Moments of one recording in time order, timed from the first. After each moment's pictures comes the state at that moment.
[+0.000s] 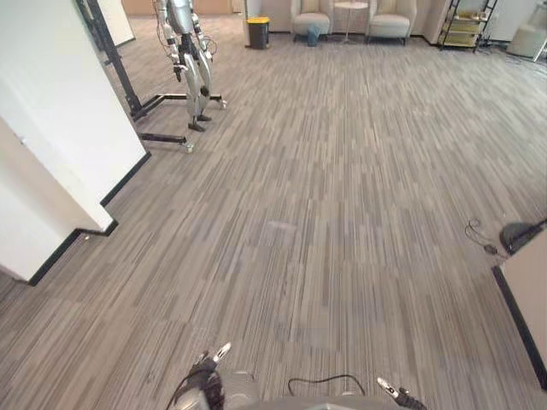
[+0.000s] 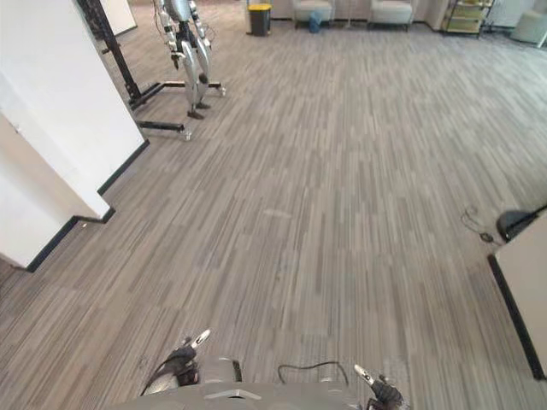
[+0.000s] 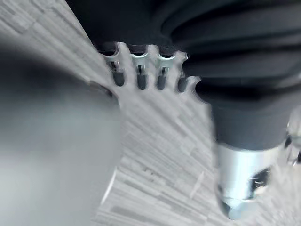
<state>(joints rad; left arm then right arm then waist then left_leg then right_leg) 0.10 0.02 0.33 1.02 -0.15 -0.08 0.01 0.06 -0.12 -0.40 1.11 0.10 -0.01 0.05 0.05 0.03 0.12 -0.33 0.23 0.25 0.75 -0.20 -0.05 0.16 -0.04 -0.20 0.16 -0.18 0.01</state>
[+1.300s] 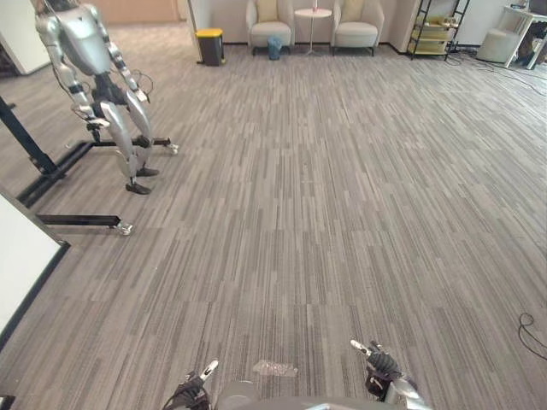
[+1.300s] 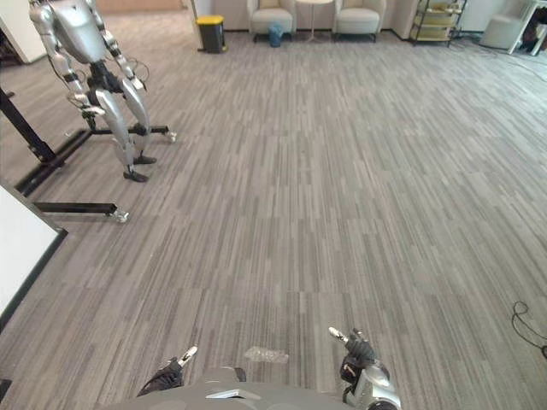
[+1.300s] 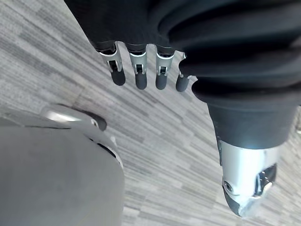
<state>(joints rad) 0.11 0.05 0.34 1.10 -0.14 -0.08 0.02 0.03 -0.03 -0.27 1.06 0.18 -0.06 0.03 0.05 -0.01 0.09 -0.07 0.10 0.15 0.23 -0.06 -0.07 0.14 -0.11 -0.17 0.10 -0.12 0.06</state>
